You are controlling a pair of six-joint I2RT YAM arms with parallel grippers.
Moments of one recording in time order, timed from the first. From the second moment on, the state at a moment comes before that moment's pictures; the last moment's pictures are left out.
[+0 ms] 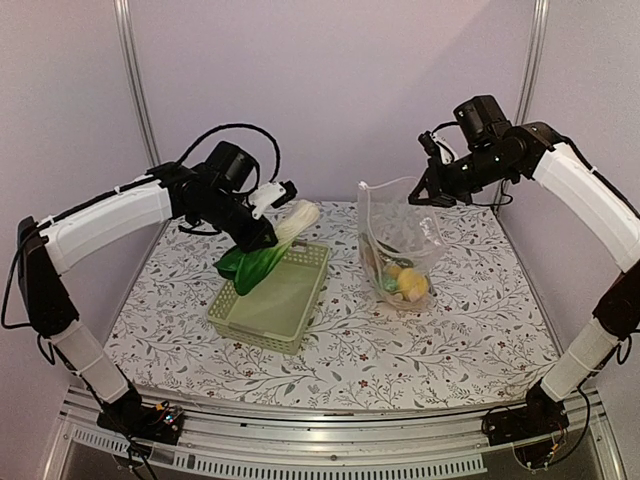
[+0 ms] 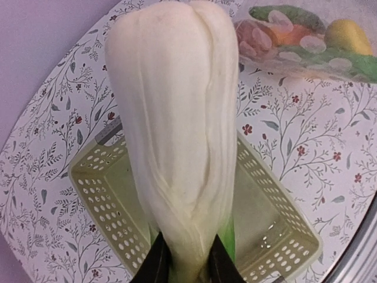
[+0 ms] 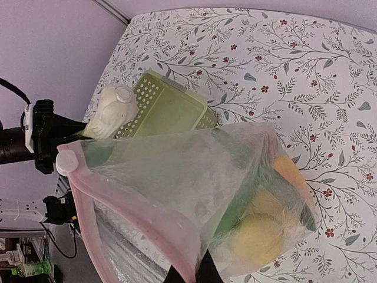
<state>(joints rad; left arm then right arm) -0.66 1.63 1.52 -0.79 0.09 0.21 0.52 1.59 1.79 -1.00 -0.33 0.39</state>
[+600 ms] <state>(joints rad) -0.74 1.74 1.26 -0.43 -0.12 0.77 0.51 1.60 1.83 -1.08 -0.34 0.35</state>
